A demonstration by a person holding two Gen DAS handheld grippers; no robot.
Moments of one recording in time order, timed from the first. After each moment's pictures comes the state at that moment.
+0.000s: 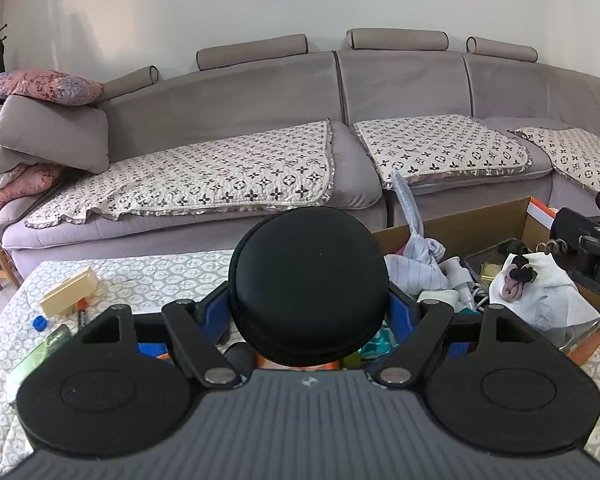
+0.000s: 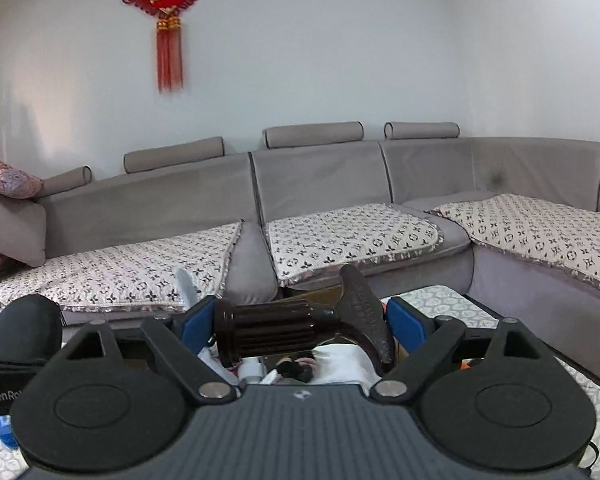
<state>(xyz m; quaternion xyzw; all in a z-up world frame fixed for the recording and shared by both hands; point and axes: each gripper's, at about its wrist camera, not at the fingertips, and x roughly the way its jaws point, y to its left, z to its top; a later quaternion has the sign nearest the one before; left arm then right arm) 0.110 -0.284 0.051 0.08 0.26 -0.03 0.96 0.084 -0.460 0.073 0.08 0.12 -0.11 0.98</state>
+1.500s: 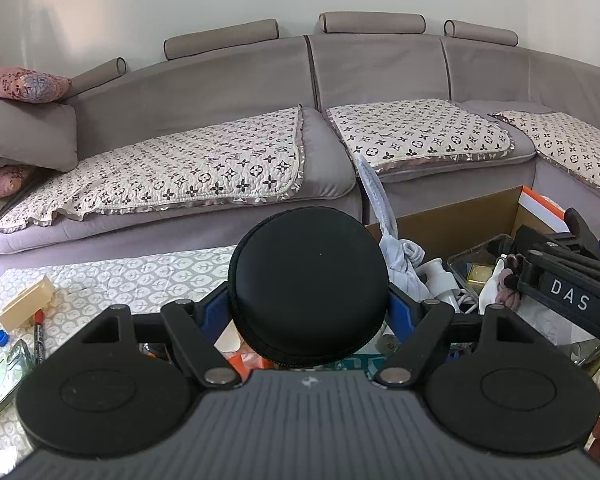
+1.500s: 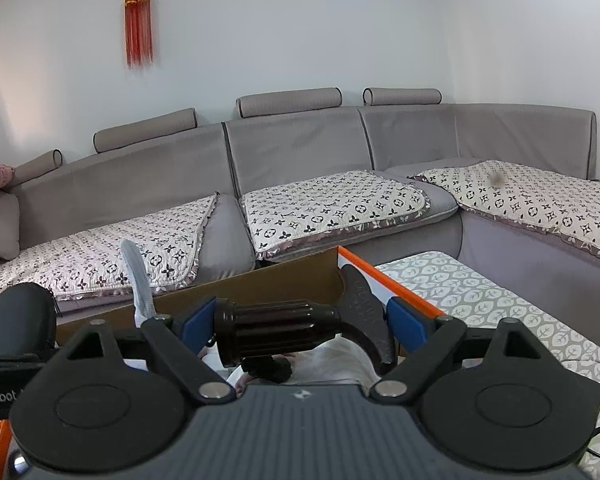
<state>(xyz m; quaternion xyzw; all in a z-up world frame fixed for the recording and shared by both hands) 0.136 -0.303 0.046 0.08 0.28 -0.07 0.95 0.132 -0.470 0.047 0.10 0.17 -0.14 0.97</state>
